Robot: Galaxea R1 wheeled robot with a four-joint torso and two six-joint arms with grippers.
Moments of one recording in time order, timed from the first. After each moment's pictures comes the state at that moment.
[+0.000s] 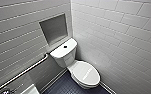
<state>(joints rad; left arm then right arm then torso) 1.60 2.88 -2.54 0.76 -0.26 -0.52 -1.59 2.84 -2.38 0.12 0.16 0.06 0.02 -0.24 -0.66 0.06</state>
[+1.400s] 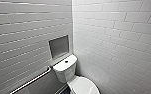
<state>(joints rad) 1.62 2.90 -2.55 0.52 -0.03 -0.33 -1.62 2.81 -2.37 0.12 0.19 0.06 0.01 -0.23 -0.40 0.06</state>
